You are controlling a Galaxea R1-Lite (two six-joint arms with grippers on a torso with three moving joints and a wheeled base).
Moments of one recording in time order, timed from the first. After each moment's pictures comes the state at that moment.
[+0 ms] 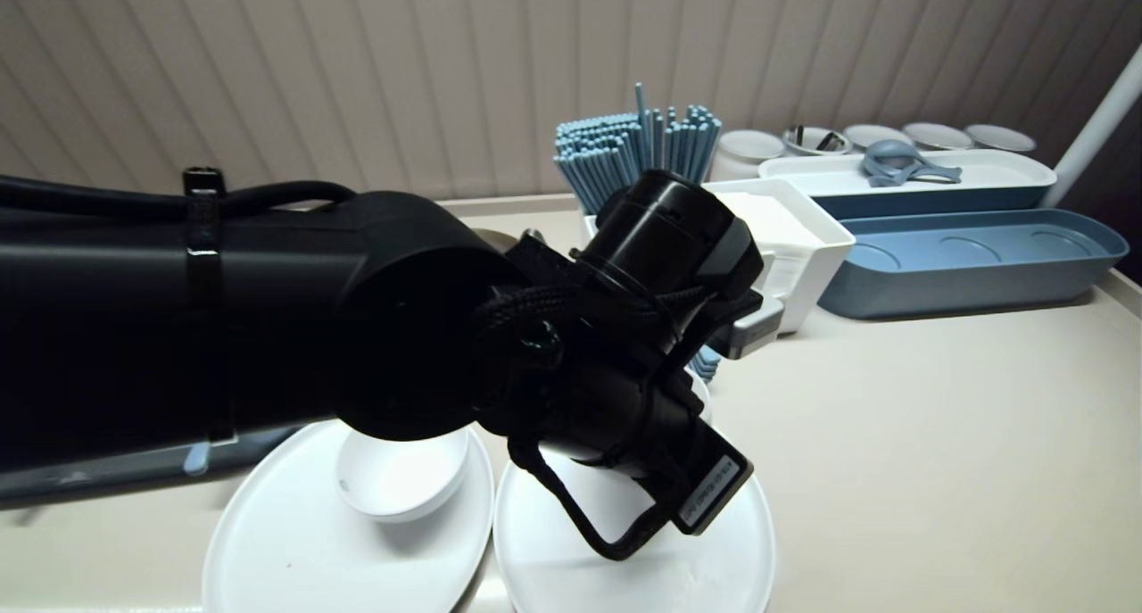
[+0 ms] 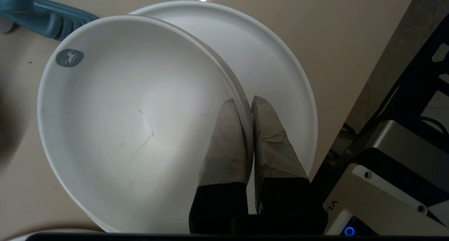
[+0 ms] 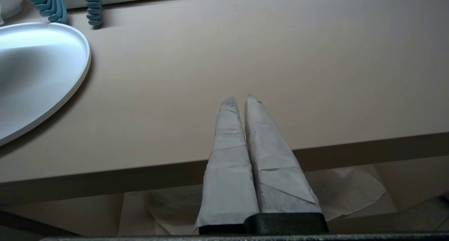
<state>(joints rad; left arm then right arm) -1.01 1.93 -1.66 0.54 0.01 0.06 0.00 0.00 0.00 0.00 -0.02 0.01</state>
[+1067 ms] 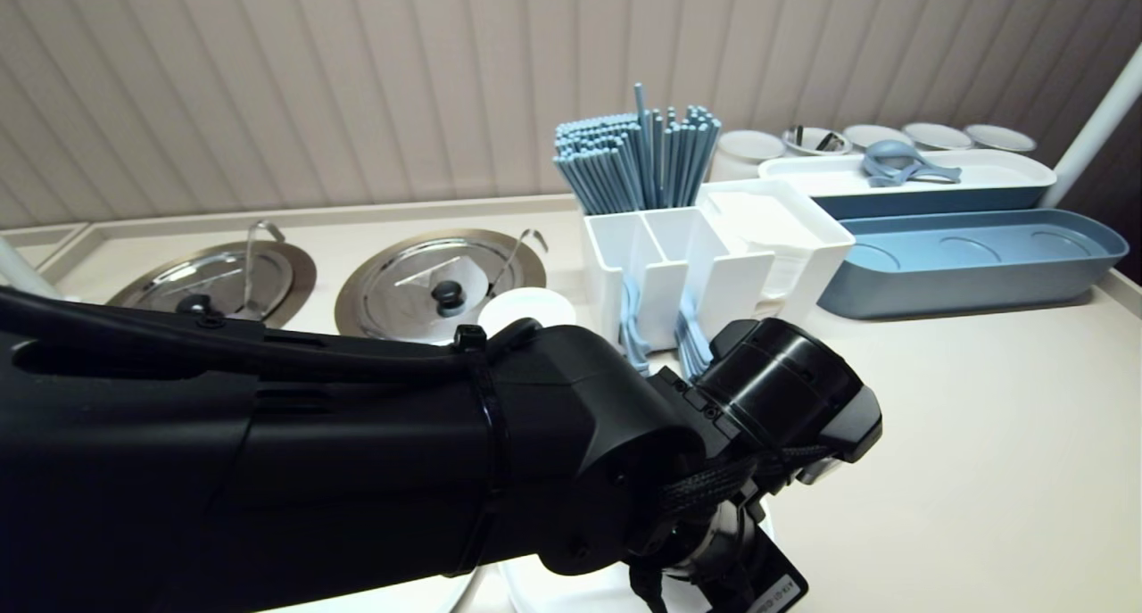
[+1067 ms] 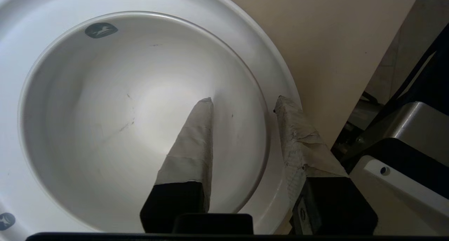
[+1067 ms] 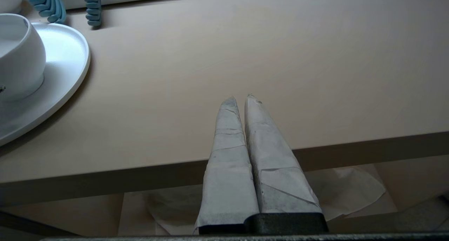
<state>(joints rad) -1.12 2.07 -1.66 0.53 0.10 0.06 0.00 0.00 0.00 0.00 -0.02 0.01</state>
